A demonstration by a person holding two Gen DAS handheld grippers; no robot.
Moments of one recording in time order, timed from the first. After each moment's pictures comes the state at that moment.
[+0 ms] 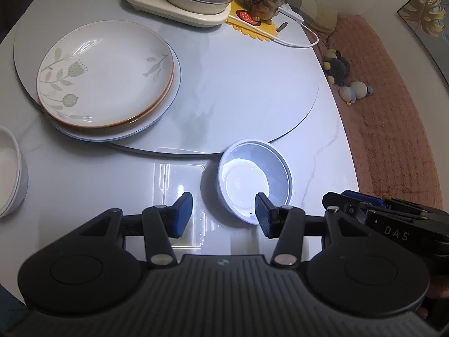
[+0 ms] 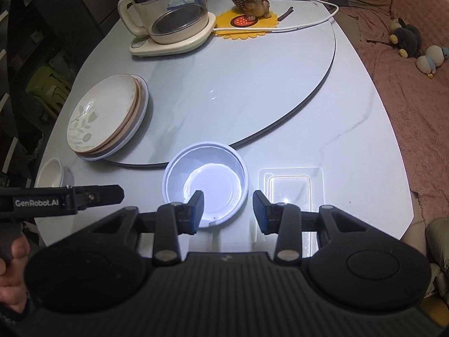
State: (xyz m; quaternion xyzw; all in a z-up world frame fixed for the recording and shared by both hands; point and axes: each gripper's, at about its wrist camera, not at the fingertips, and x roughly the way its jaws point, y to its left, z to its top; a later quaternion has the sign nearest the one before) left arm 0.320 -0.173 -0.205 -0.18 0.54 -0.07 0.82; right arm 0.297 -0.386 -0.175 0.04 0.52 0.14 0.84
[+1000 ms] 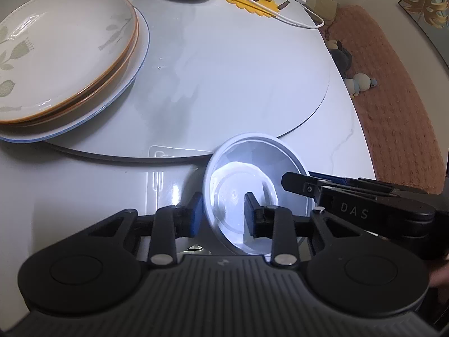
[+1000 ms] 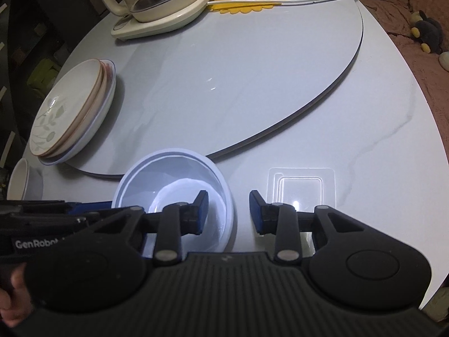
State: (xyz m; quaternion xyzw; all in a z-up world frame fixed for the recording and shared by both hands) left arm 0.362 -0.211 -0.285 -0.18 0.54 -0.08 0.82; right arm 0.353 -0.384 -0.262 0.04 0.53 0.17 0.83
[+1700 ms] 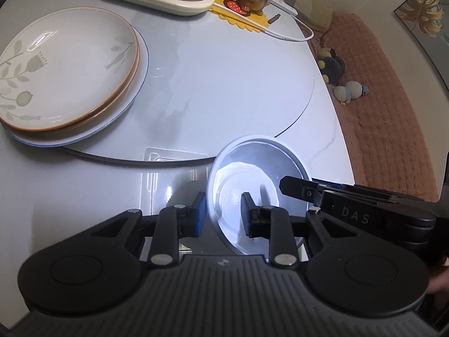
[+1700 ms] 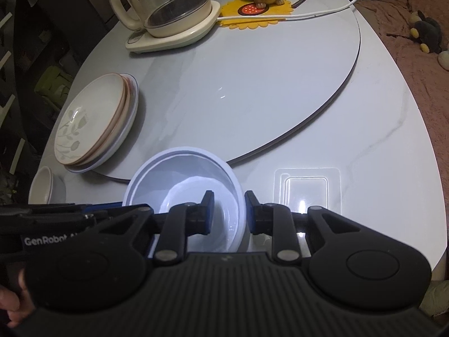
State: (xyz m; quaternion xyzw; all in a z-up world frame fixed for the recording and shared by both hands) left arm 0.348 -0.206 -0.237 -0.19 0.53 -0.09 0.82; right arm 0.340 -0.384 -0.212 0.05 0.53 0.17 0.83
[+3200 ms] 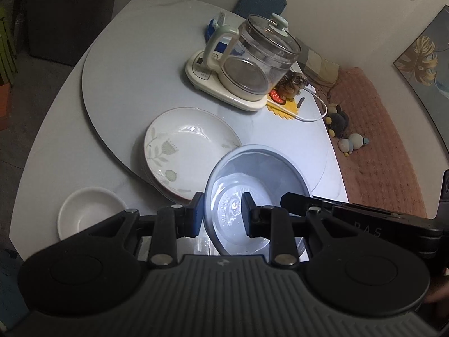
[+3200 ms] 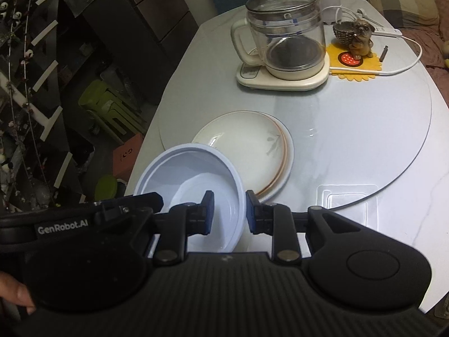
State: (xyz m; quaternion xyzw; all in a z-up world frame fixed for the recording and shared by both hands) left arm 0.290 -0.005 -0.107 -0.21 0.46 -0.05 0.86; right arm 0.312 -0.206 -0.105 0.08 0.49 0.23 0.84
